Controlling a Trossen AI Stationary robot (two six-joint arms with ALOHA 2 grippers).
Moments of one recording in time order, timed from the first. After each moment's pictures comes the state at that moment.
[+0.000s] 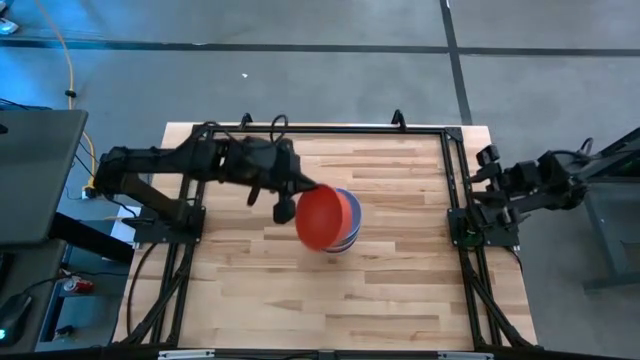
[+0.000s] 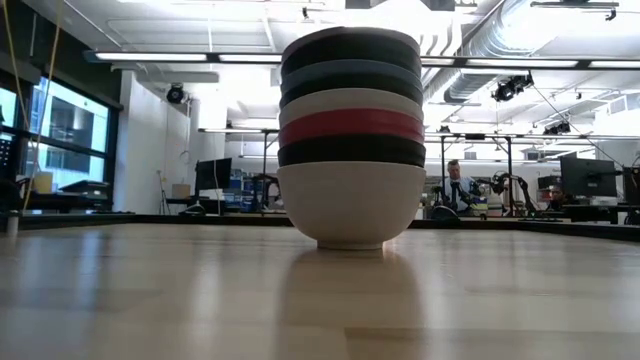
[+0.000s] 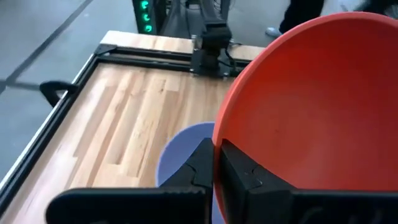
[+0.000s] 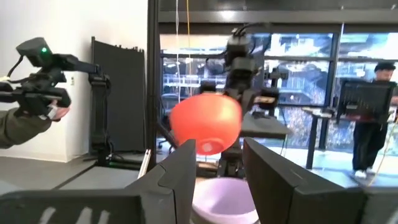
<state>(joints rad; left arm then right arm) 0.09 1.41 1.55 -0.68 -0.09 -0.10 0.26 0.08 0.71 -0.42 0.08 -0.08</state>
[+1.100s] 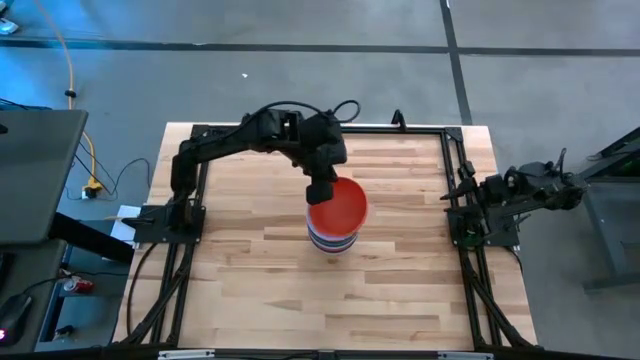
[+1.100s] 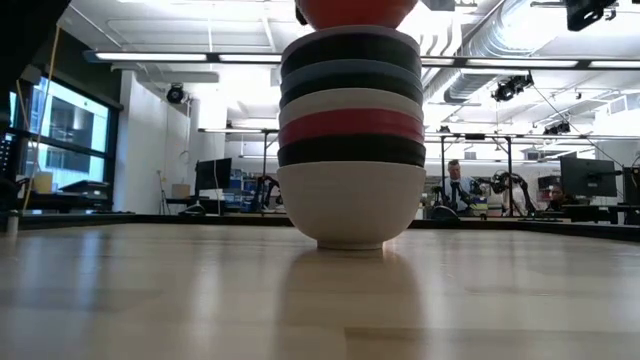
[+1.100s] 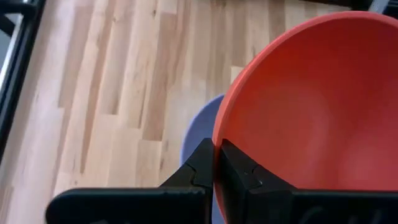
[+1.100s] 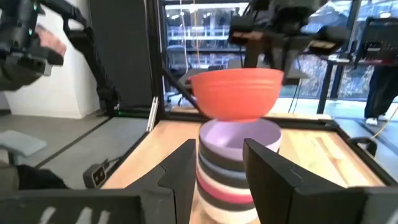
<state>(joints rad) 0.24 1.99 2.34 -1.33 0.13 0.01 0.26 0.08 0.59 -0.51 0.06 0.00</state>
